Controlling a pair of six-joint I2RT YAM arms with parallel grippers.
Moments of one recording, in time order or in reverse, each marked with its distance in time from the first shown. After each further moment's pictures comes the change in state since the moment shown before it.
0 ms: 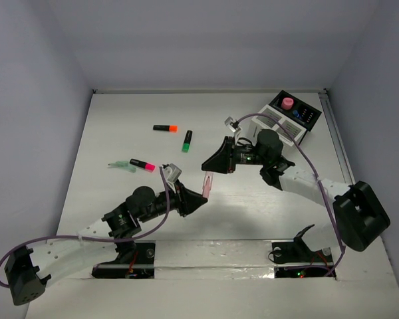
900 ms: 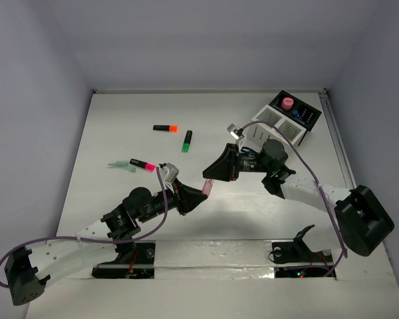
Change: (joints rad) left arm -0.005 -0.022 0.000 0.051 -0.028 0.055; right arm 0.023 -0.031 -0.111 0.201 -0.038 0.120
